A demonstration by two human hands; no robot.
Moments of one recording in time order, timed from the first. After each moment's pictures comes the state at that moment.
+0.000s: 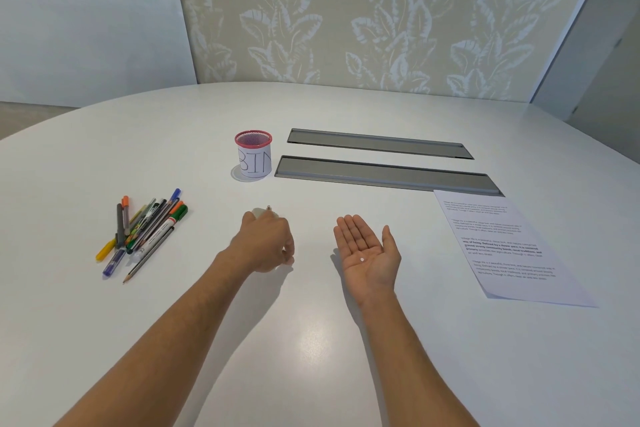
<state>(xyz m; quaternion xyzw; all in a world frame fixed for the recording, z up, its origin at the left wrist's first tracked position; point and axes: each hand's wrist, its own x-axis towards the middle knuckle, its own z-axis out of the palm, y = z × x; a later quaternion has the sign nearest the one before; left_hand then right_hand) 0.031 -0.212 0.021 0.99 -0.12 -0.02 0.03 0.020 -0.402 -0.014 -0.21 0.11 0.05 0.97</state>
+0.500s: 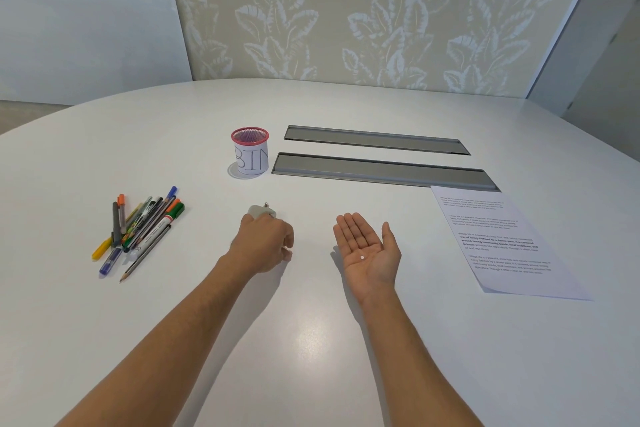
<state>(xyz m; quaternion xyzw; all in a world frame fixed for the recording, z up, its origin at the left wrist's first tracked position) 0.031 -0.214 0.007 0.99 -0.09 0.02 0.07 0.017 -0.406 -0.014 -0.22 0.11 0.05 0.97</state>
